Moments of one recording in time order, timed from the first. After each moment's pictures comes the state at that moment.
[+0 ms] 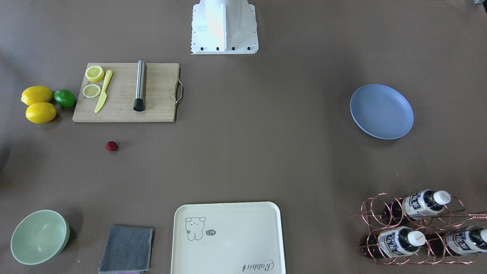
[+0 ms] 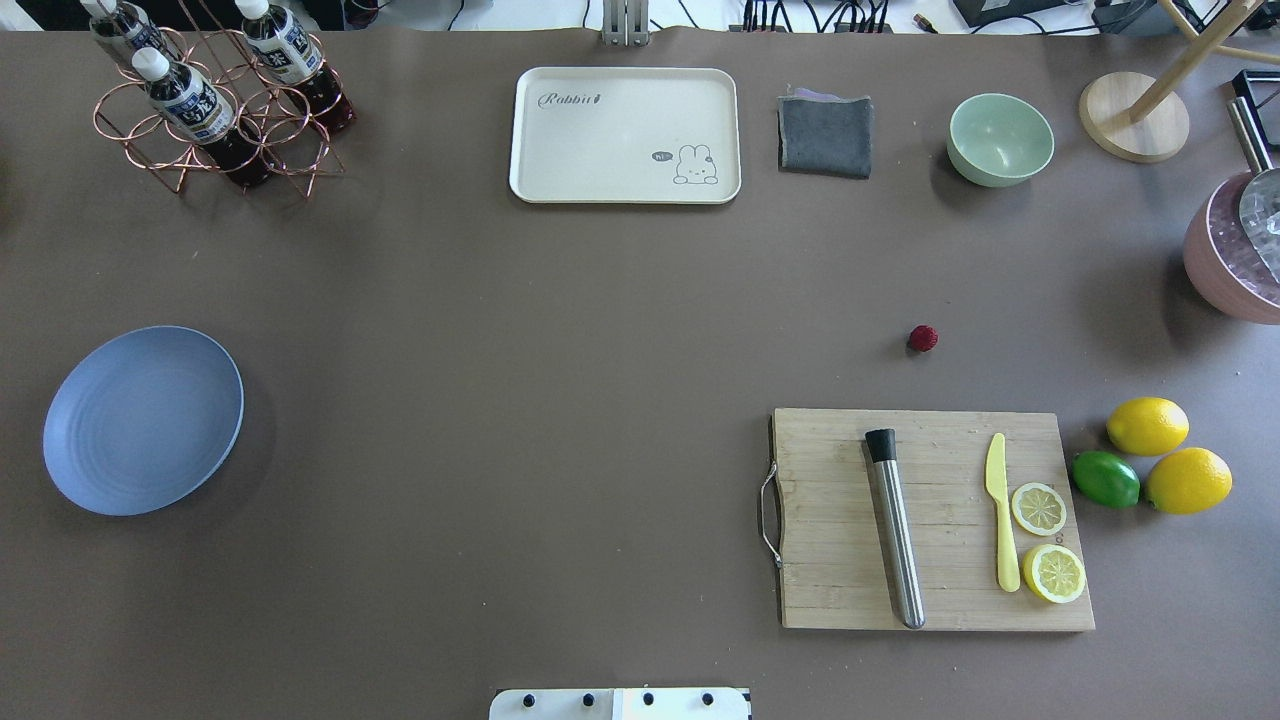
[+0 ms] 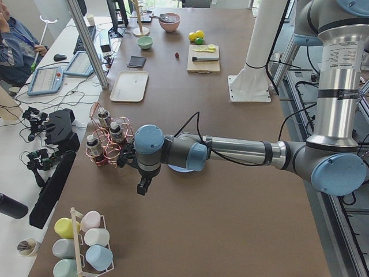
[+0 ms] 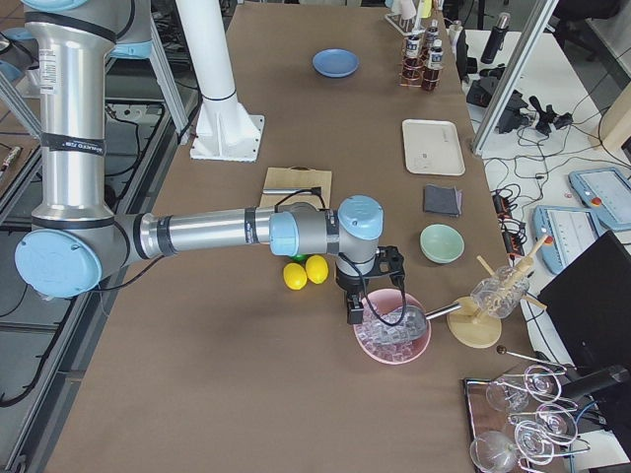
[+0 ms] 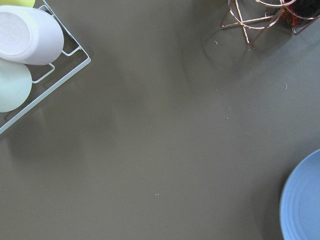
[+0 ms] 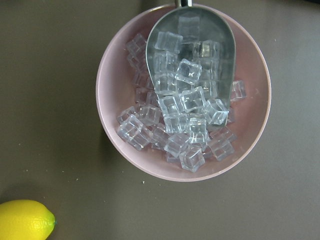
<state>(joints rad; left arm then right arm) -1.60 -1.59 -1.65 -1.71 -2.44 0.14 1.49 -1.63 1.79 -1.61 2.25 -0.04</state>
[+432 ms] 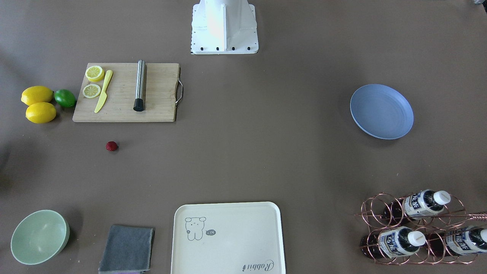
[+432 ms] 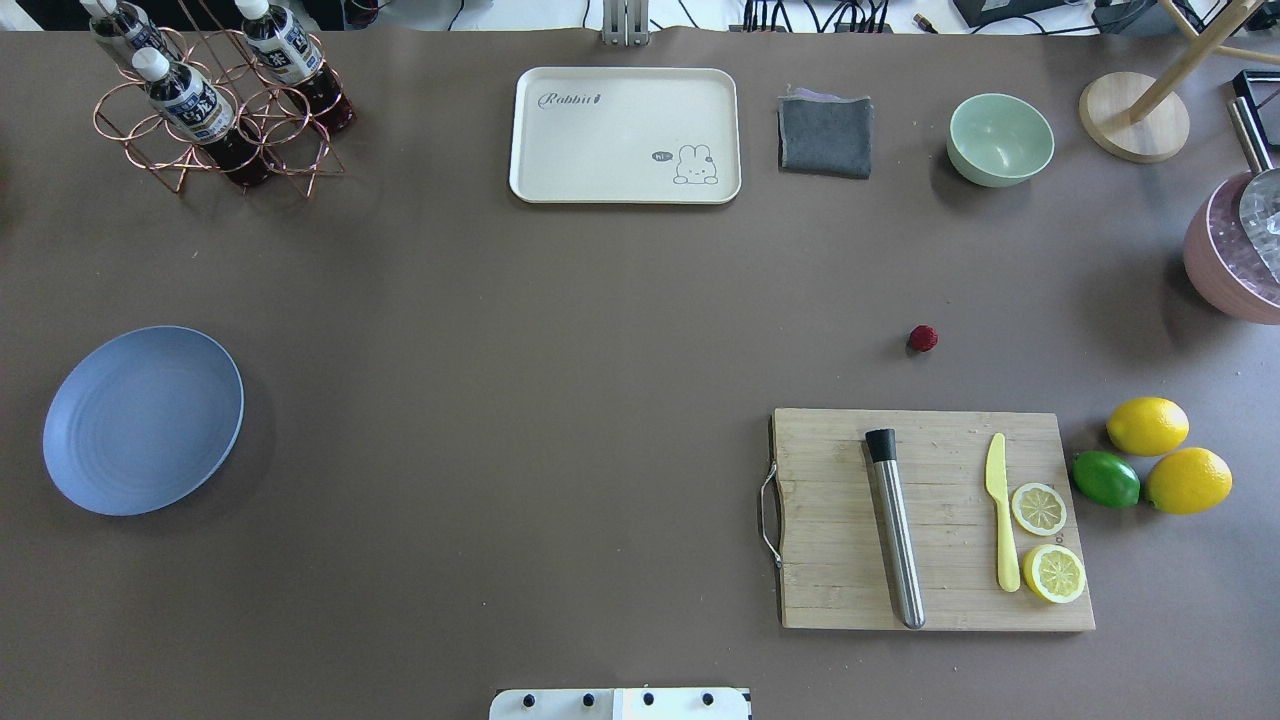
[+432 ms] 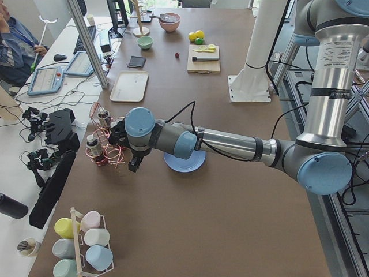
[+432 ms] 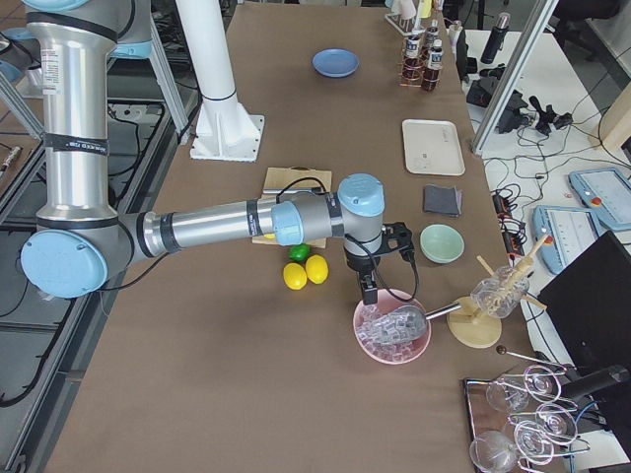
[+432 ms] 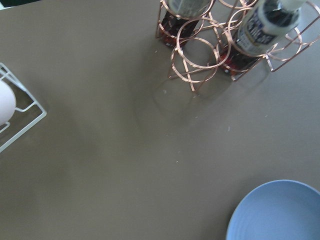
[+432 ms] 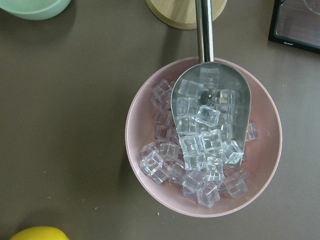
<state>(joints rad) -1.57 -1.65 -1.64 -1.80 -2.57 0.04 1.47 -1.62 1.81 -1.49 2.27 0.06</state>
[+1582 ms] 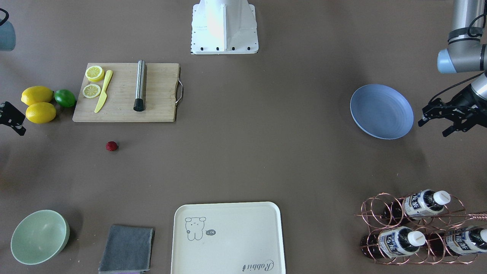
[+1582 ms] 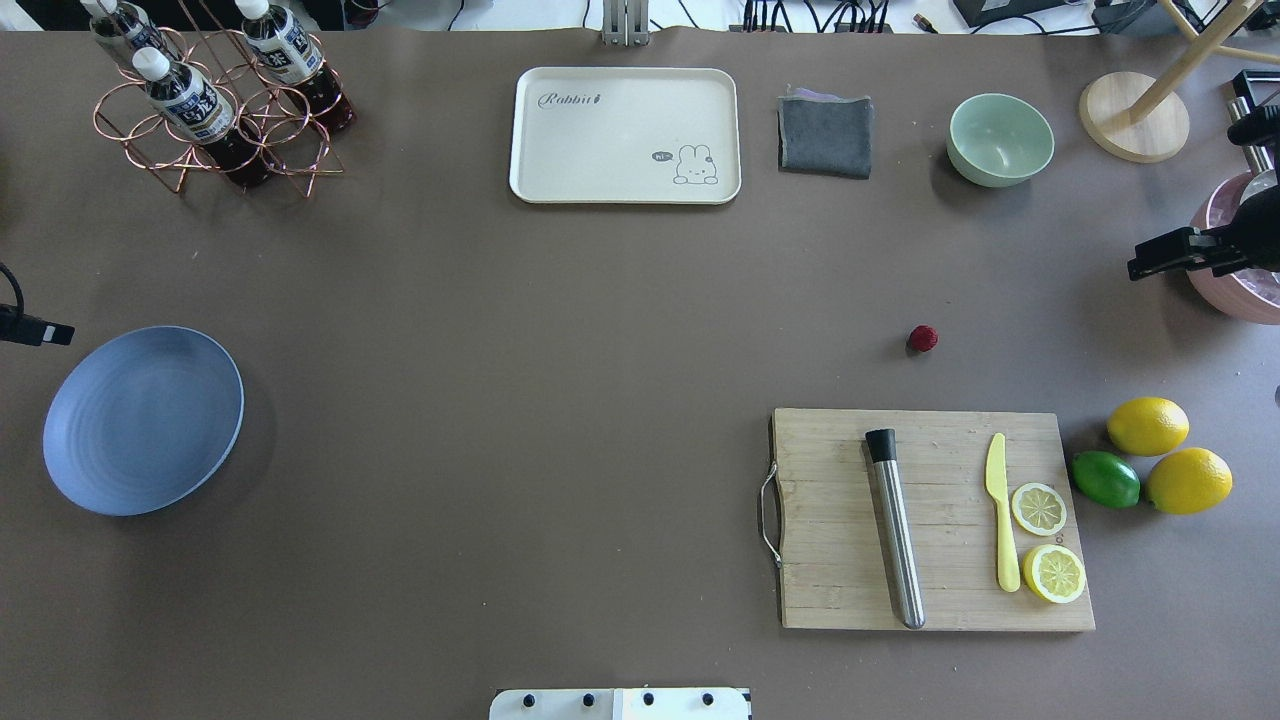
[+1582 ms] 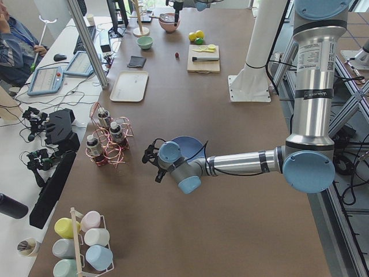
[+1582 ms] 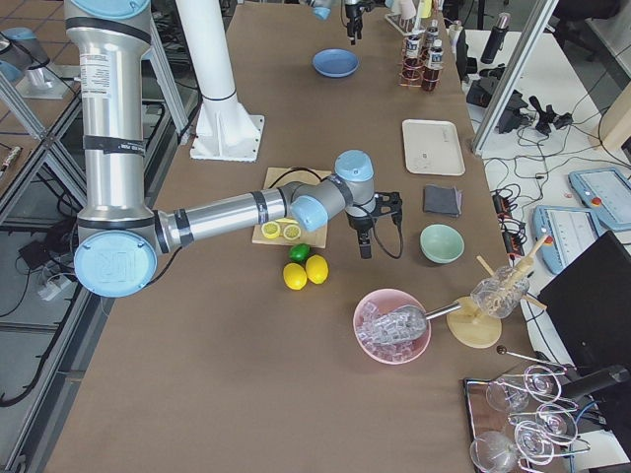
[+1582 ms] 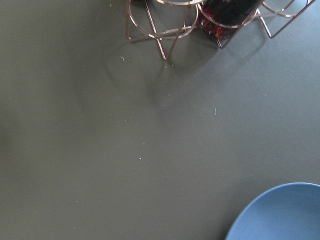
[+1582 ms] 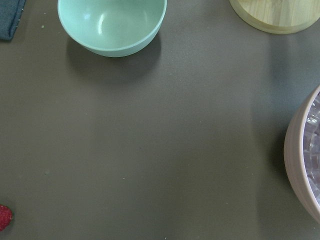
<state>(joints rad) -1.11 -1.55 -1.33 -2.70 -2.31 -0.57 1.13 -1.59 1.81 -1.19 2.13 0.67</state>
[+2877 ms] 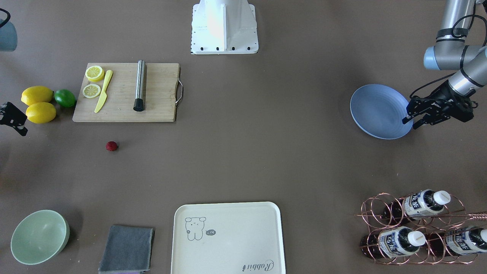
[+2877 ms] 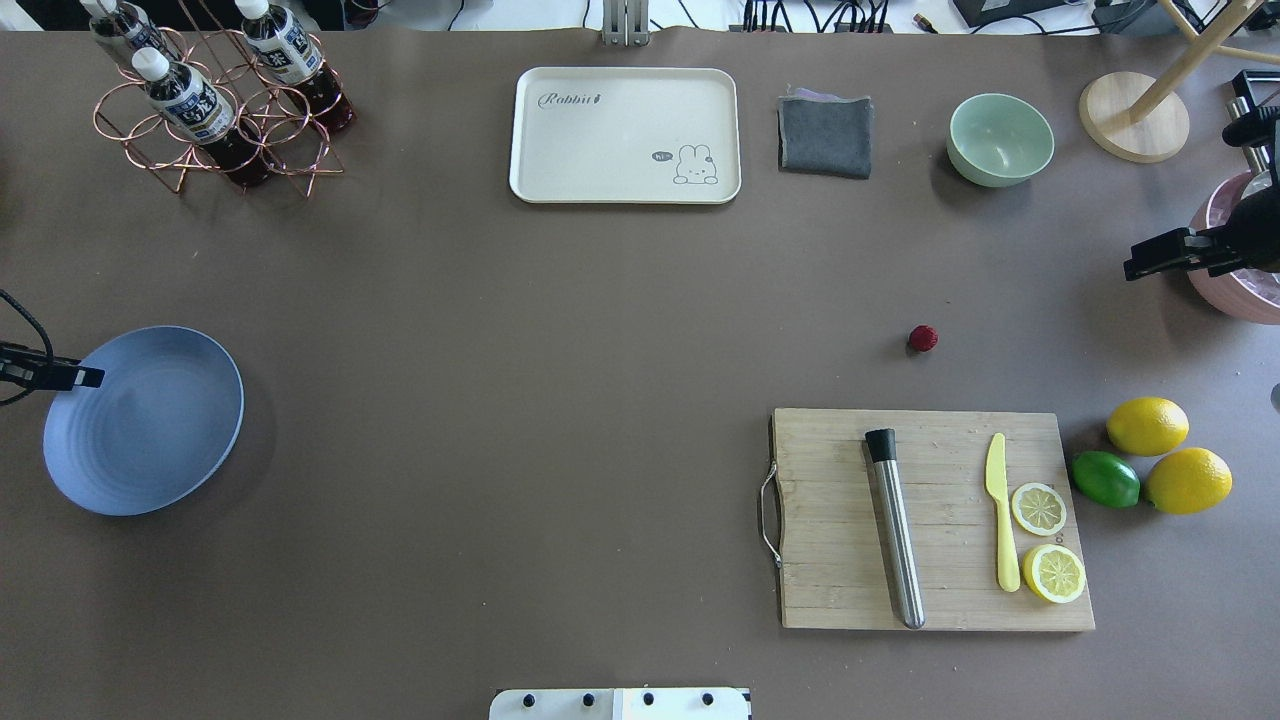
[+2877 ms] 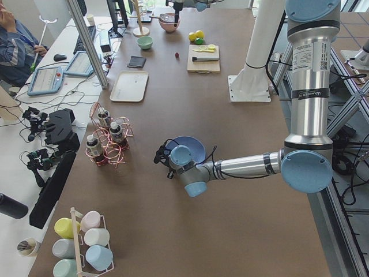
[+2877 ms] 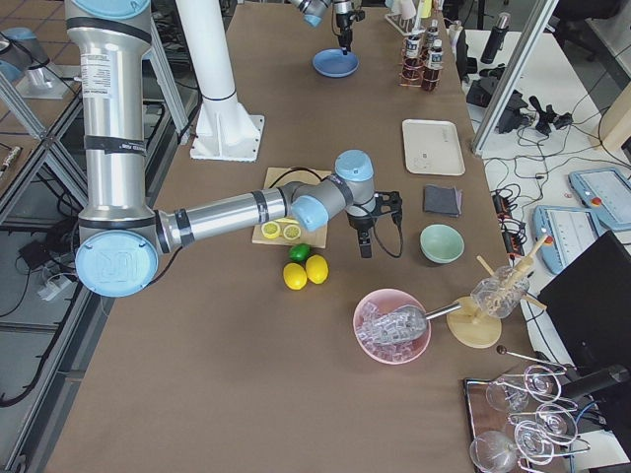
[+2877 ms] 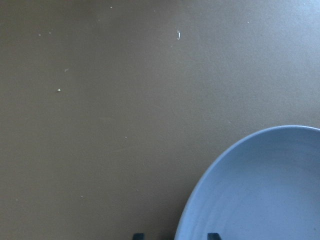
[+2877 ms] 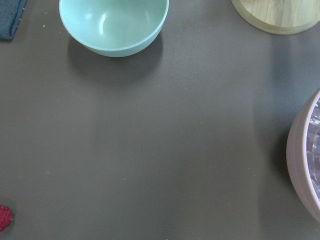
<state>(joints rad) -1.03 -1.52 -1.32 -2.83 -2.29 -0.66 1.13 -1.58 1.81 -1.18 2.13 0.67</state>
